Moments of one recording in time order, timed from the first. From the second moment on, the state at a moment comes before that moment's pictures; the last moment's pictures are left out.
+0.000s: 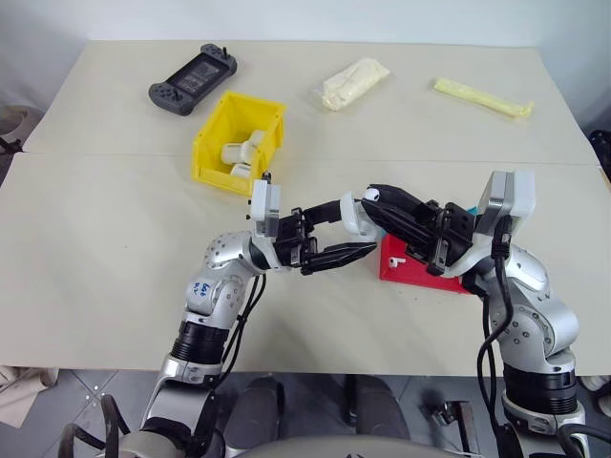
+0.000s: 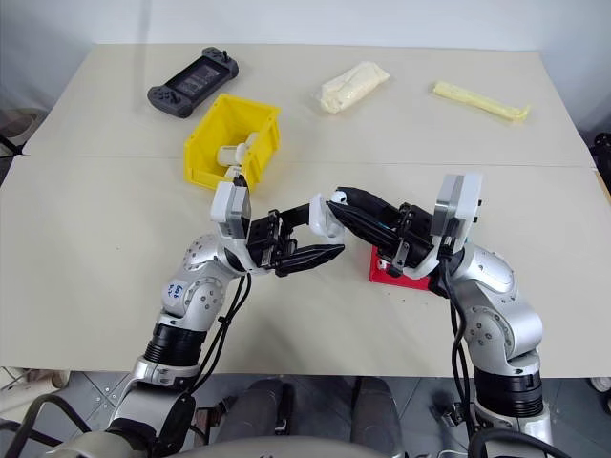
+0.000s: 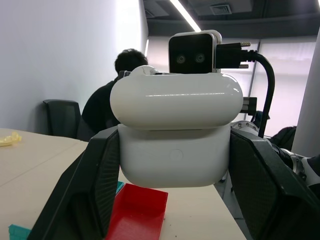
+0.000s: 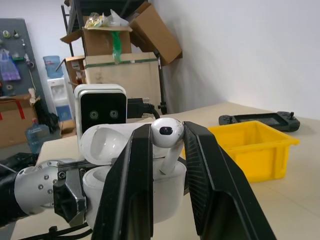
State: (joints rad) left arm -0.48 0.12 -0.10 0.01 -0.60 0.19 -1.10; right arm -0.26 -0.43 -0.10 -0.42 0.76 0.33 0.88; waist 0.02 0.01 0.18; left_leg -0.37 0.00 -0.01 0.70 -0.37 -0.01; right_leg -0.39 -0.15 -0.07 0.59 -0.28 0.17
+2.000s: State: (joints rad) left arm -0.49 0.16 -0.10 0.01 -0.58 0.23 -1.17; right arm -0.33 -0.56 -0.04 -0.35 0.73 0.30 1.02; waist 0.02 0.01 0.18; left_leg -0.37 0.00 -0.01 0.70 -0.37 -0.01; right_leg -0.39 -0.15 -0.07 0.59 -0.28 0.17
